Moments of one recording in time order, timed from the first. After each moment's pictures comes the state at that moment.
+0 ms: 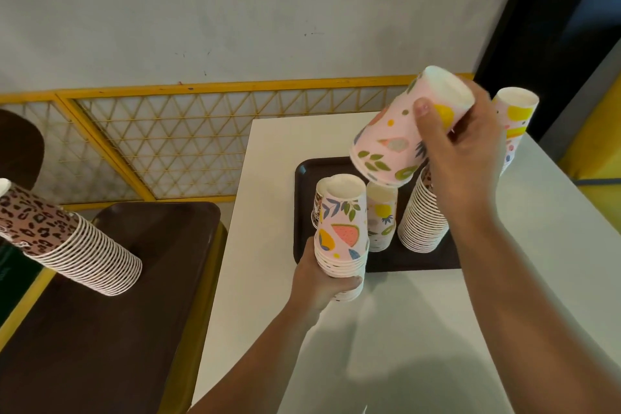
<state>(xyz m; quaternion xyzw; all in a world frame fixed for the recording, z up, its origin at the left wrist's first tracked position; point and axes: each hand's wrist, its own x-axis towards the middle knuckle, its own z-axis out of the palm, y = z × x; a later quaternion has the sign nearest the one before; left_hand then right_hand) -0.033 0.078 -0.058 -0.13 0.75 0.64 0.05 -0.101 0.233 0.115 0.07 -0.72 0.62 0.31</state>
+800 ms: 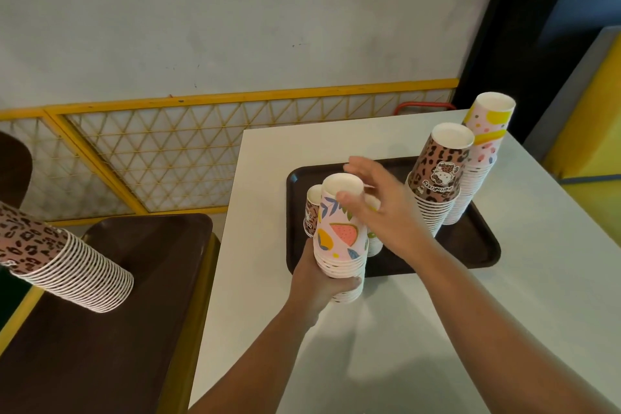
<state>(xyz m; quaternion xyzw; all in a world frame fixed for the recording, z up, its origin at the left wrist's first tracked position) -0.040 0.086 -0.048 -0.09 0.77 0.63 0.06 -0.091 0.219 0.059 0.16 -0.83 0.52 0.06</state>
